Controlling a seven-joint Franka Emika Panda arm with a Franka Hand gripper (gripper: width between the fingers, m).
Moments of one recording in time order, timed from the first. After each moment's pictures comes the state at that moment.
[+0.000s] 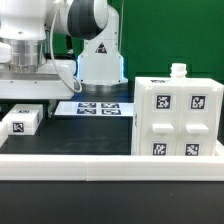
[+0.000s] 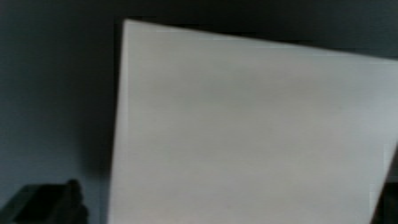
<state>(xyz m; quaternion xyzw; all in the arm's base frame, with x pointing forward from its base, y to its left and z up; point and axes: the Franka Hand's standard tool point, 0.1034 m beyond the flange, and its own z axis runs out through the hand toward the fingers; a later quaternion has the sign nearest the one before) 0.404 -0.183 0.008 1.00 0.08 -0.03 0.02</state>
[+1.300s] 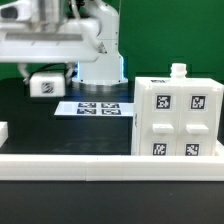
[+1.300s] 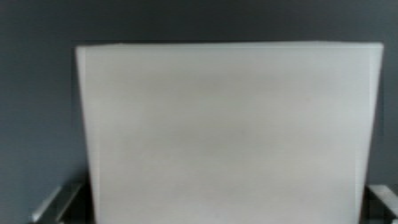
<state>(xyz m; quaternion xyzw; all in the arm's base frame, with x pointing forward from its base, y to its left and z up) 0.442 -0.094 0.111 1.00 0.03 0.00 0.00</state>
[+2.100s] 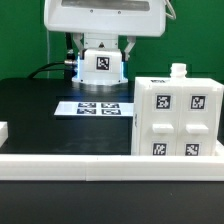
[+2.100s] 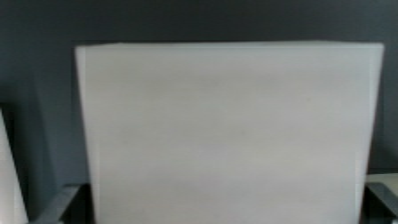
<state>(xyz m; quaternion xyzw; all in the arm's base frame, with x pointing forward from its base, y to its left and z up) 0.499 -0.024 0.146 1.00 -0.03 -0.02 0.01</state>
